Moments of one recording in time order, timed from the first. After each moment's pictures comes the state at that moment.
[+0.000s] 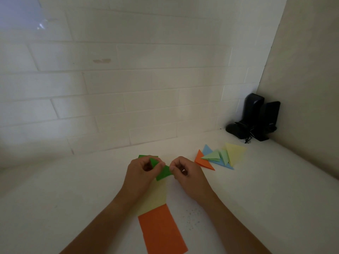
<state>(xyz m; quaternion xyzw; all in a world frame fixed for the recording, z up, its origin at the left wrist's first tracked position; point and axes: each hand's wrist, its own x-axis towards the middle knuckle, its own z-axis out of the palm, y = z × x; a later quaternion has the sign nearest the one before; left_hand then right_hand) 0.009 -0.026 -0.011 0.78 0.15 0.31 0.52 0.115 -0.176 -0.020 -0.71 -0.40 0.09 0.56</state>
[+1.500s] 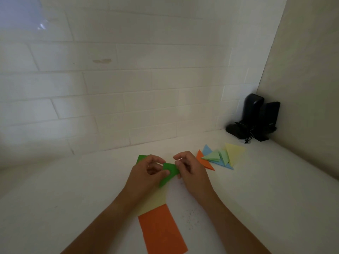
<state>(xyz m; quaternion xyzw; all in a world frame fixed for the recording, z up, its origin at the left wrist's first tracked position) 0.004 -0.036 -0.007 0.78 0.18 0.23 0.55 0.117 -0.177 -0.019 -0.71 -0.36 0.06 0.60</state>
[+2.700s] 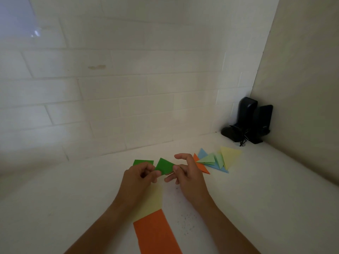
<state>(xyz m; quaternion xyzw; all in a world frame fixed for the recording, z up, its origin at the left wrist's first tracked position) 0.005 -0.032 -0.005 0.82 0.19 0.26 0.47 0.110 -0.182 -0.014 -0.68 -0.34 0.10 0.64</state>
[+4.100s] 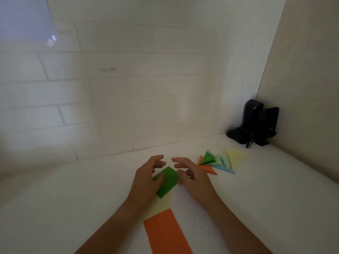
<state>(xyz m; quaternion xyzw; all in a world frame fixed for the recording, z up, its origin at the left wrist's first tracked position) 0.013 -0.021 -0.026 0.85 0.14 0.30 0.41 0.114 -0.180 -0.018 -0.75 -0.38 0.05 0.54</state>
